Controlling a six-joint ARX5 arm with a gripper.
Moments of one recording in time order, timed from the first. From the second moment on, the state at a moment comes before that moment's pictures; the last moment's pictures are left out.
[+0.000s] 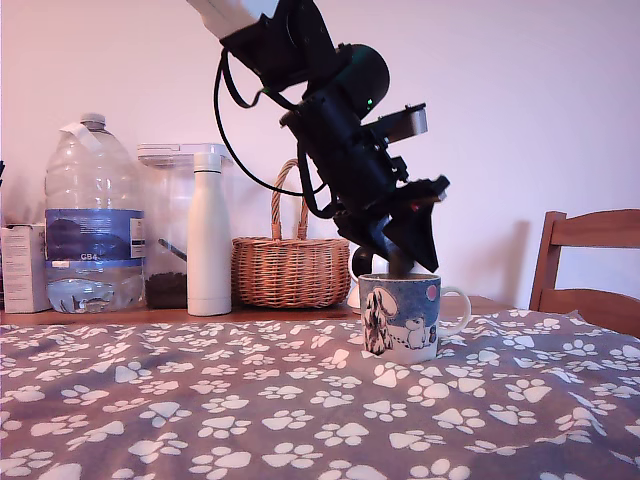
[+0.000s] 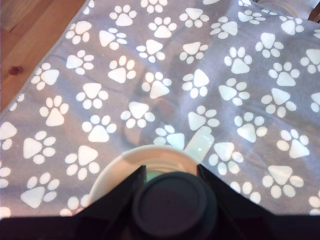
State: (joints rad) arm -0.72 2.24 1.89 -0.51 0.20 0.22
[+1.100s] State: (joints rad) arm -0.70 2.25 1.89 -0.35 0.28 0.22
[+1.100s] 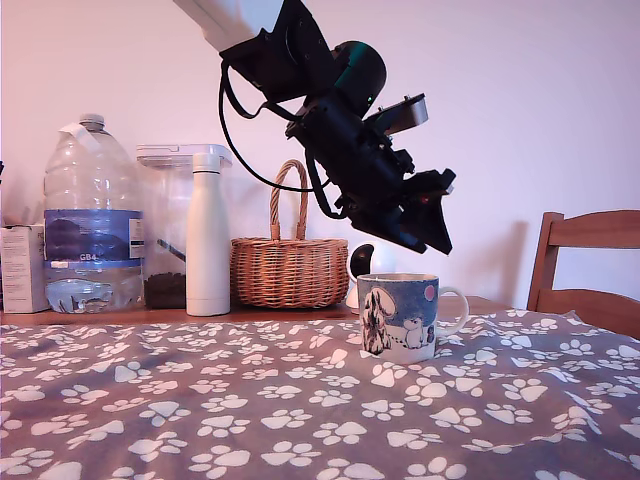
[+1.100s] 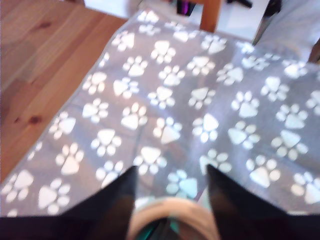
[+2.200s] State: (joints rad) arm -0.51 1.63 1.07 0.05 0.33 0.19
